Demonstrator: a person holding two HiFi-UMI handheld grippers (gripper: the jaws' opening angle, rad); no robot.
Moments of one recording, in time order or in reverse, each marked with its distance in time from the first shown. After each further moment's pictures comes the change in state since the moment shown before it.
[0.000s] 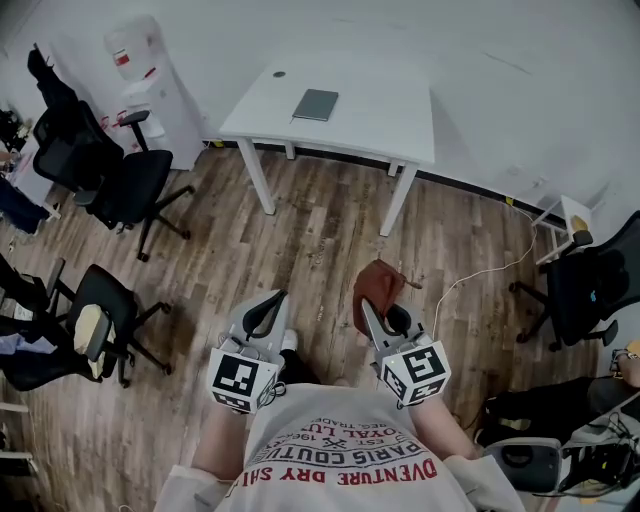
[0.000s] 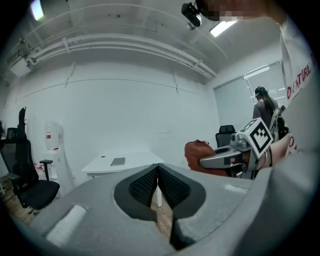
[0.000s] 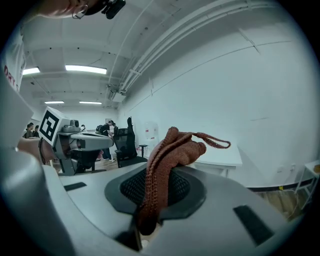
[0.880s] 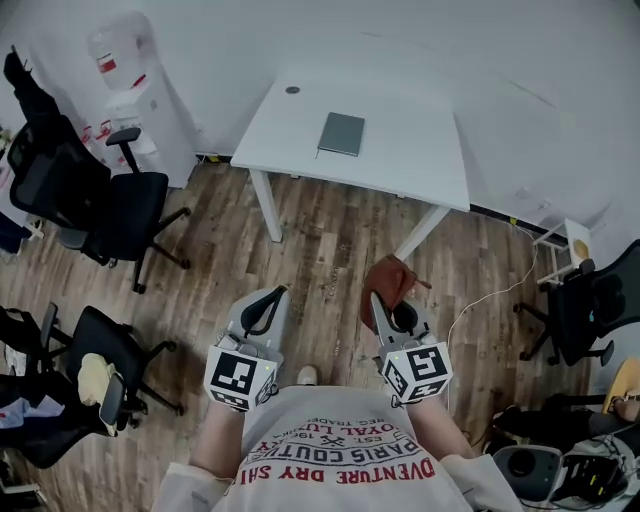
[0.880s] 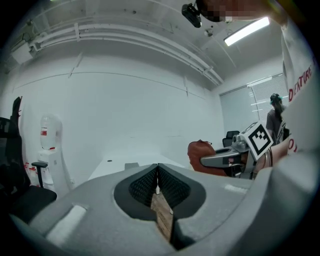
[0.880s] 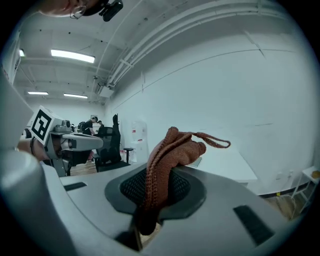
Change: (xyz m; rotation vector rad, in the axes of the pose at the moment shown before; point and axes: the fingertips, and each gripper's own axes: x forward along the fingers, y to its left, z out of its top) left arm 0.087 0.259 0.007 -0.042 -0.037 -0.051; right arm 0.249 -0.001 0.070 -0.013 0.000 -0.161
